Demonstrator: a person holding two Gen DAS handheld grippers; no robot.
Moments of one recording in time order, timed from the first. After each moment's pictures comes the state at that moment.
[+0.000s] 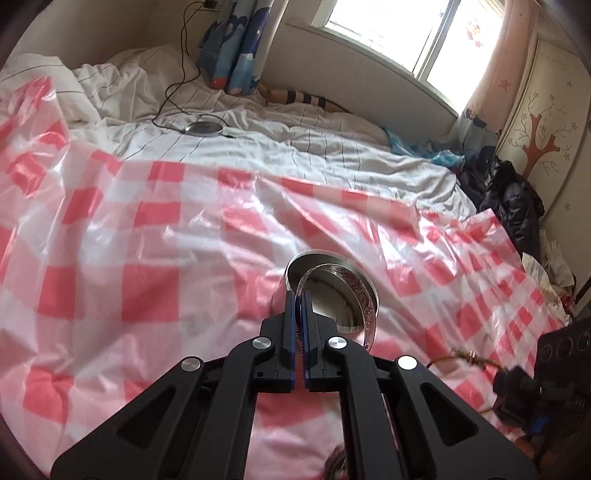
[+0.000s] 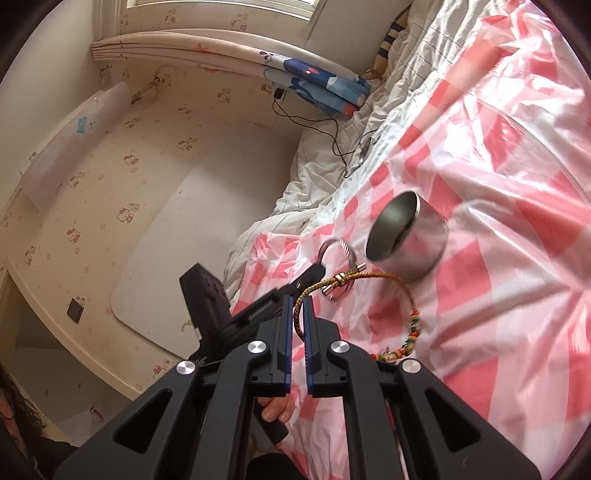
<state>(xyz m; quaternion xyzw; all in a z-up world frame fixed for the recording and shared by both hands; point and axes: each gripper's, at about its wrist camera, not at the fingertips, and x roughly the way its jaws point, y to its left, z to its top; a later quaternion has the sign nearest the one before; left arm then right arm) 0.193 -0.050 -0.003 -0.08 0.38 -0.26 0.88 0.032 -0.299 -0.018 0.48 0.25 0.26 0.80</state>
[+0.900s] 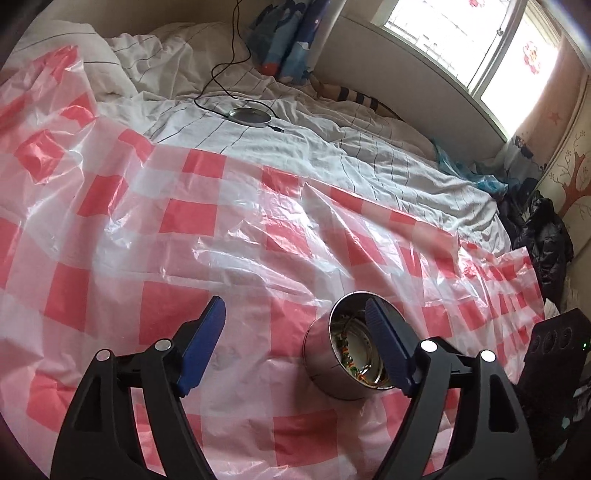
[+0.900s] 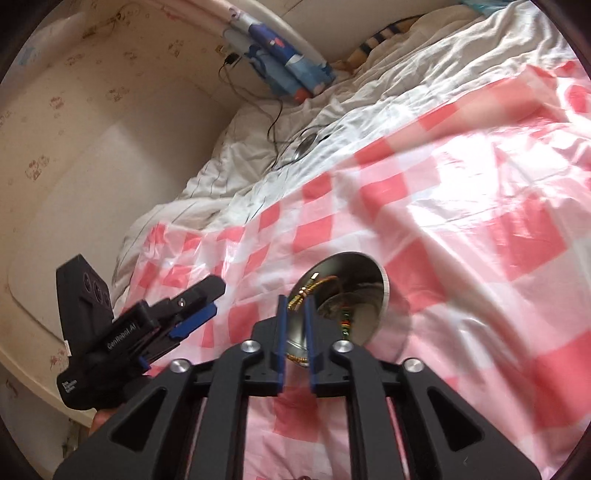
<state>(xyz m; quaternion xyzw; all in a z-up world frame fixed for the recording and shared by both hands) 0.240 -0.045 -0.007 -0.11 0.42 -0.18 0.88 0.143 -0.290 -0.027 0.35 0.34 0.12 0.86</state>
